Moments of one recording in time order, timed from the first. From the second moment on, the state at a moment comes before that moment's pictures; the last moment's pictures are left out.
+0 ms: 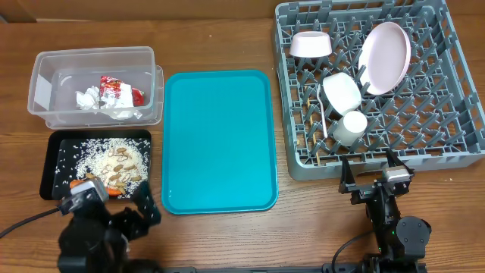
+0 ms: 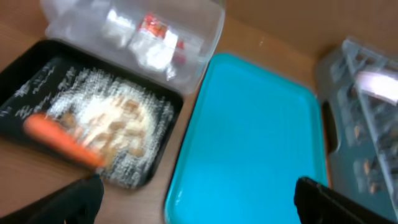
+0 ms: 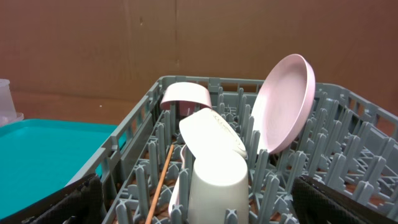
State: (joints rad) left arm -0.04 0.33 0.80 -1.00 -0.10 -0.46; right arm -0.05 0.01 0.02 -0.02 -0.18 -0.03
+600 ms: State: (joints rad) left arm 0.00 0.13 0.11 -0.03 0.06 -0.53; right arm -0.05 0.01 0.02 -0.02 -0.18 -0.03
